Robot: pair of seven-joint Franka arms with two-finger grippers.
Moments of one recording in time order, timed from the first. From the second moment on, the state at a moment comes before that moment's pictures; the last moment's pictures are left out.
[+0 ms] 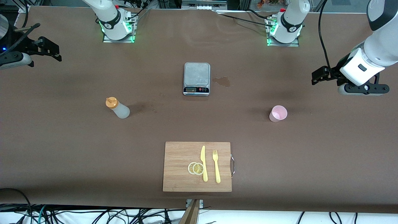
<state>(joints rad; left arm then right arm) 0.02 0.03 -0.11 -1.68 -0.04 1.61 -0.11 0.11 -0.07 -0.07 -1.64 0.00 1.49 -0.19</state>
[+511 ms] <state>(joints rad) 0.02 0.04 -0.11 -1.68 -0.04 1.60 -0.11 0.11 -0.07 -0.07 -1.64 0.00 1.49 -0.19</state>
